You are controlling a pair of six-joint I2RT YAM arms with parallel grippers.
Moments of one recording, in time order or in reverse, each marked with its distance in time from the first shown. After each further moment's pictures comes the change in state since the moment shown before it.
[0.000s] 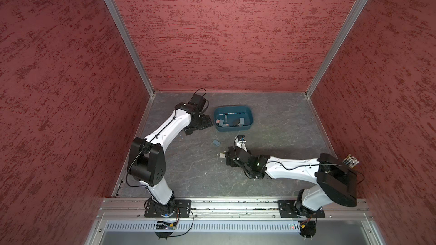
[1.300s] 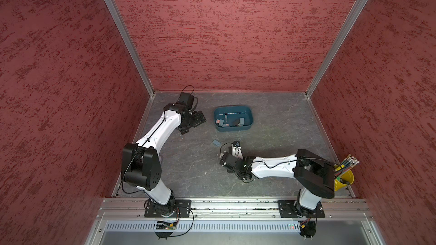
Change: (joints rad) left arm 0.097 -0.044 -0.040 0.044 0.107 -0.026; right arm 0.027 0.184 0.095 -0.175 0.037 0.112
